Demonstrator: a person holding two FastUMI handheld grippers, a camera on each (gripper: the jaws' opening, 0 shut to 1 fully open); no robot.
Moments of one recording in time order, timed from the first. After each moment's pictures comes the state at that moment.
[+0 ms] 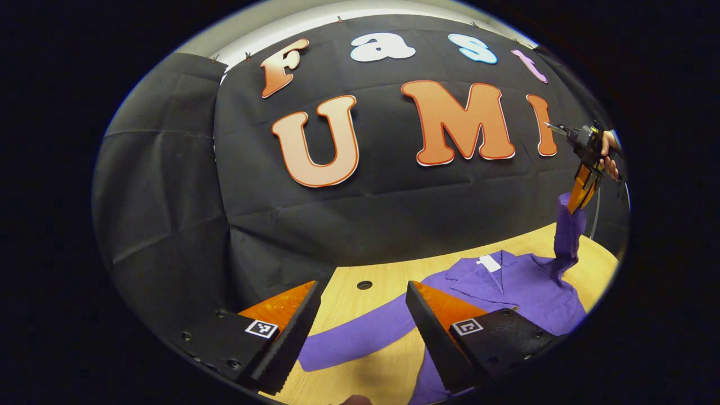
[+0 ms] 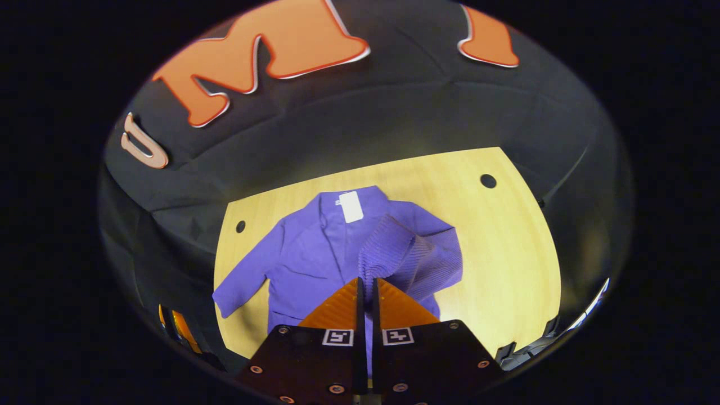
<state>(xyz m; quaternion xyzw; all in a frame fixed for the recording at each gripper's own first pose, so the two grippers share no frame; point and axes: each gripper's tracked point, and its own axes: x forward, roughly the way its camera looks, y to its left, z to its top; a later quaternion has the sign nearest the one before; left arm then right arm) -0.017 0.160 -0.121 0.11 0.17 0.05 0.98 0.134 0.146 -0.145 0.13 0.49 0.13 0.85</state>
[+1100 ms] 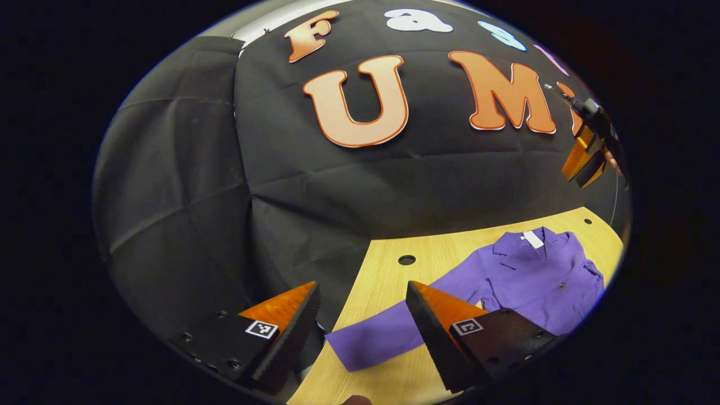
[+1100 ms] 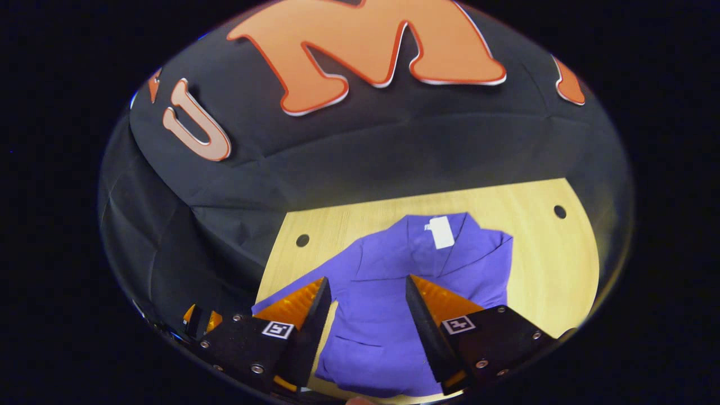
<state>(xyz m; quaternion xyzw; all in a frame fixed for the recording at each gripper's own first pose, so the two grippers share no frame) 0.018 0.272 -0.184 0.10 0.25 0.10 0.96 0.142 0.275 -0.088 0.15 0.39 0.22 0.88</state>
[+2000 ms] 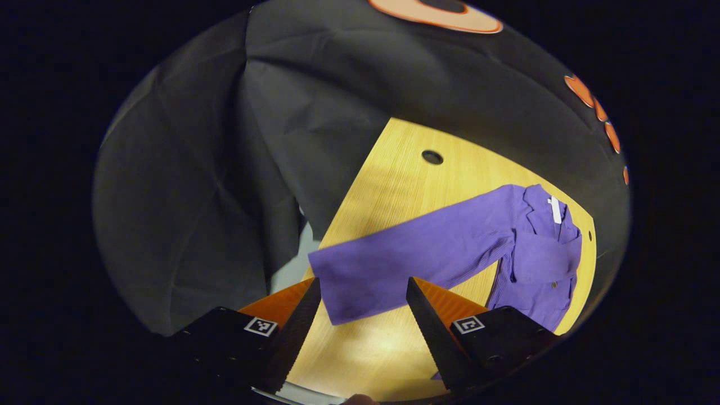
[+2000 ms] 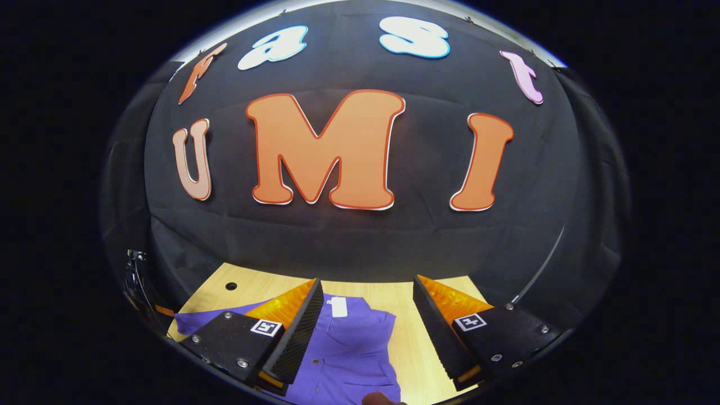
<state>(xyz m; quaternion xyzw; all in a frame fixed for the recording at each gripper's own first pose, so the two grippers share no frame) 0.018 0.307 -0.346 -0.09 0.58 0.14 0.79 0.120 0.096 0.001 0.04 0.13 0.07 0.99</state>
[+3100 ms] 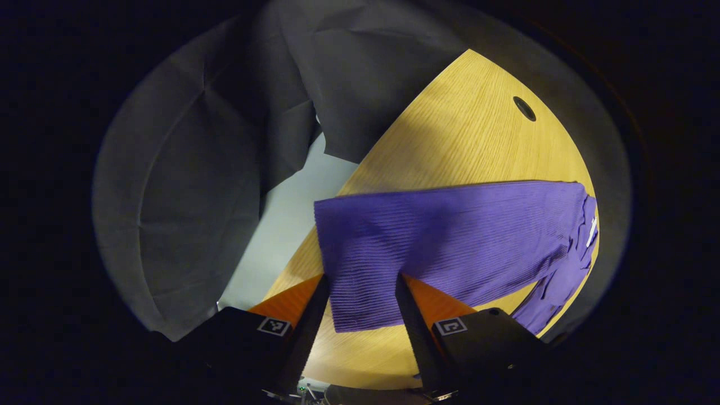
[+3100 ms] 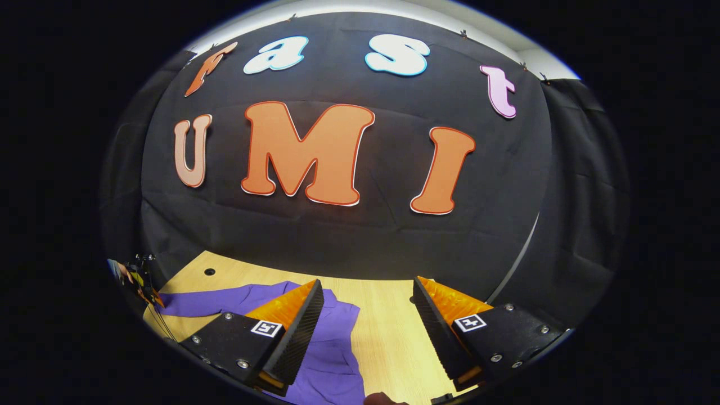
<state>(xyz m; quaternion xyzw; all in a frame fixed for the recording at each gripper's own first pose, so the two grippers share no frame) 0.006 0.338 -0.455 -0.17 0.72 0.21 0.65 0.061 0.030 -0.018 0.00 0.12 0.03 0.99</state>
